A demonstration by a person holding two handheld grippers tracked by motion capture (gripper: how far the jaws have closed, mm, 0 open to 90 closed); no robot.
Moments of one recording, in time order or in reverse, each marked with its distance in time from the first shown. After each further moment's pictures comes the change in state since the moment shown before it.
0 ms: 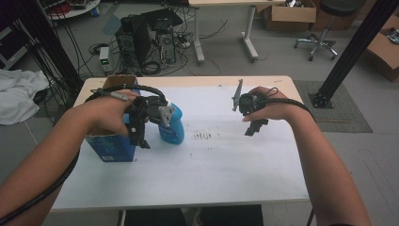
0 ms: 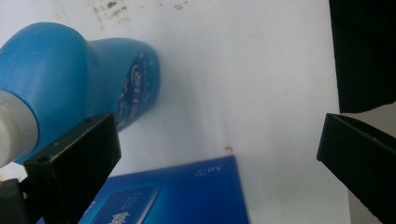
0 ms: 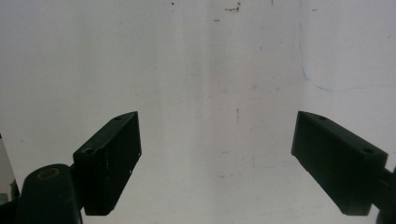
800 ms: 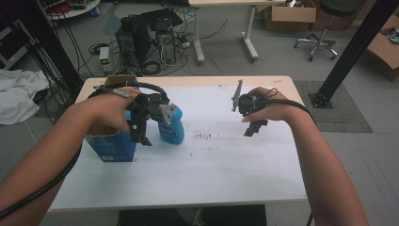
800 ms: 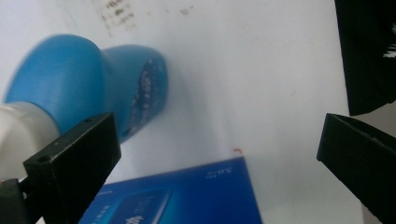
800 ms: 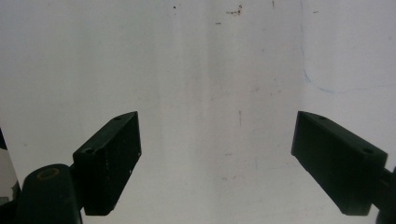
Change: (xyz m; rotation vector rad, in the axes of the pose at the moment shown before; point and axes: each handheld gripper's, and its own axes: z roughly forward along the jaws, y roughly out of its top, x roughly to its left) left arm 0.006 0.003 -0.008 -0.021 0.034 0.052; right arm 0.003 0.001 0.000 -0.006 -0.003 0.008
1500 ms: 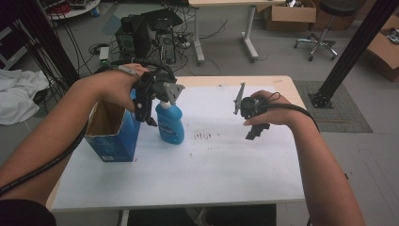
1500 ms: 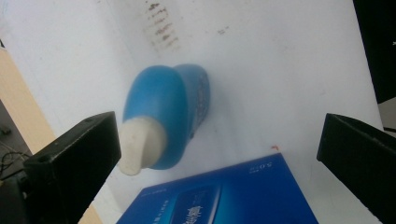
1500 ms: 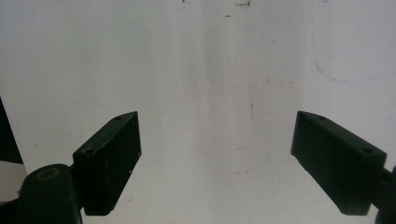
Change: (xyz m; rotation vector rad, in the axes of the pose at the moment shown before) left arm 0.039 0.010 -0.035 -0.019 0.035 0.078; right arm 0.012 -0.007 0.000 -0.001 -0.006 0.031
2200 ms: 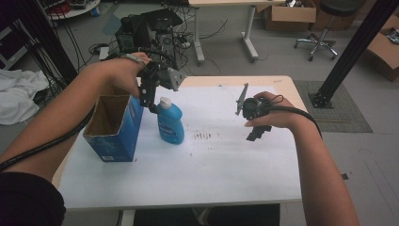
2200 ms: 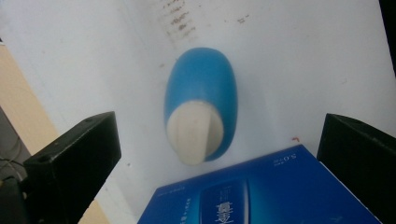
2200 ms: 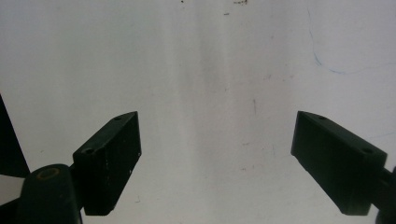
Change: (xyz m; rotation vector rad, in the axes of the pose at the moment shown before) left arm 0.044 -0.016 0.017 -0.008 -0.050 0.015; right arm 0.007 -0.005 -0.002 -0.018 -0.018 0.048
